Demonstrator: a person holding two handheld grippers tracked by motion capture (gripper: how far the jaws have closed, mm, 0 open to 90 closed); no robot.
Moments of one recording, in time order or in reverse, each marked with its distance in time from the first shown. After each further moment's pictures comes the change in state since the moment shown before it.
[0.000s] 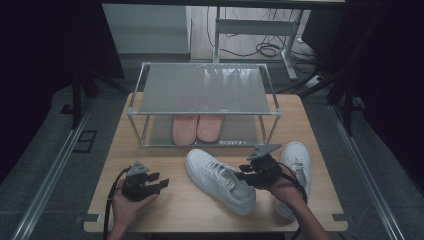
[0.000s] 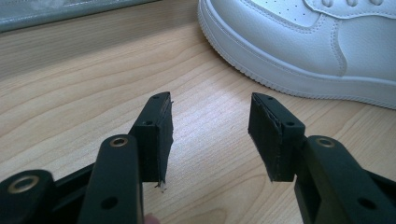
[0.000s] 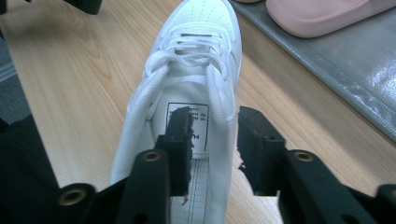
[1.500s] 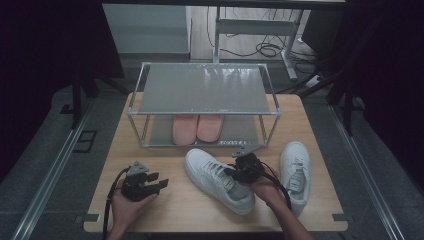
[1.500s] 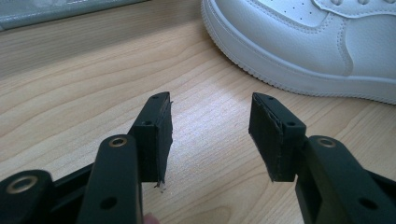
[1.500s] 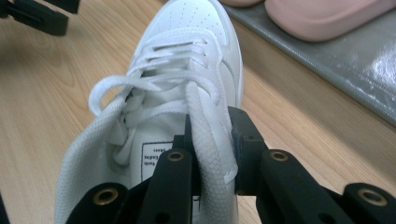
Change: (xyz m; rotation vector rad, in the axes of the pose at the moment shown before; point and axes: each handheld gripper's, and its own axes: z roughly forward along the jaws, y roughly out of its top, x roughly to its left) left arm 0.002 0.000 0.000 0.007 0.008 0.005; right arm 0.004 0.007 0.049 -0.035 -0.031 0.084
